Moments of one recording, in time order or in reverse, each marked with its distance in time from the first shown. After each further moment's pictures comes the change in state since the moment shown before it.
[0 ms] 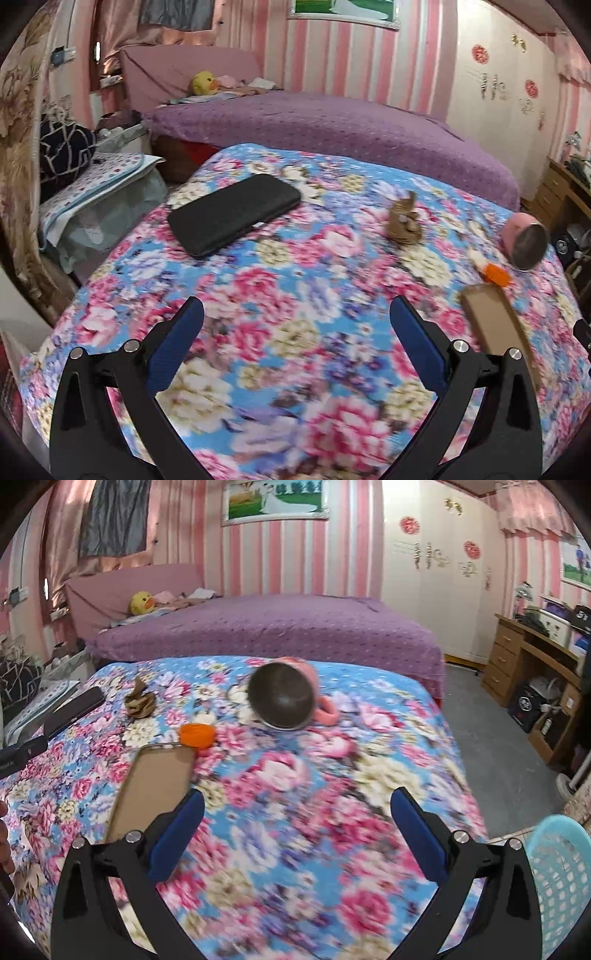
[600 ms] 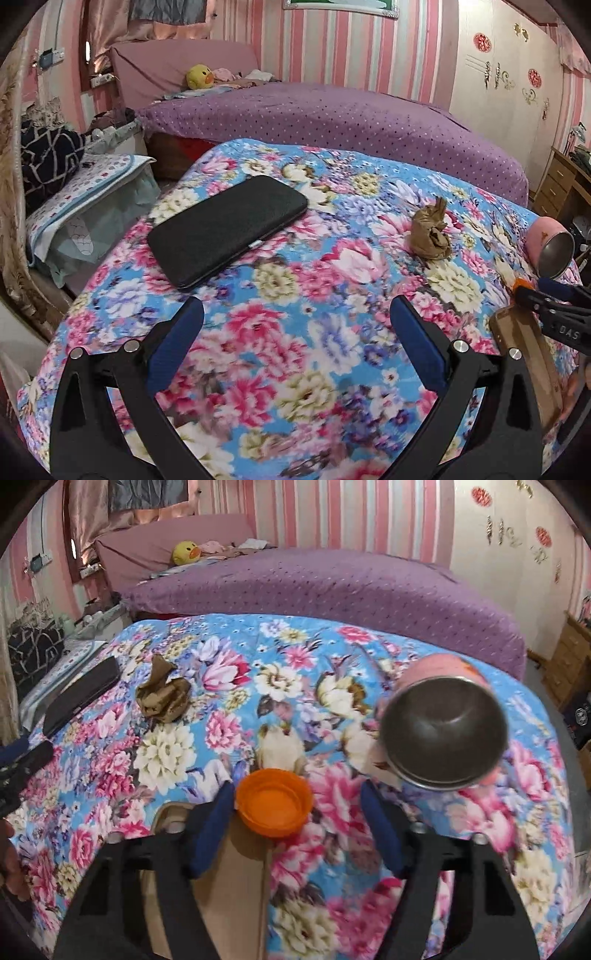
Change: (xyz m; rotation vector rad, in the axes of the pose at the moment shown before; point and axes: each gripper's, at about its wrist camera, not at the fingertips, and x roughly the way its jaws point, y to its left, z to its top) left arm 0.048 -0.004 0.026 0.022 0.039 -0.018; right arm 0.125 0.081 0.050 -0.100 0.202 0.197
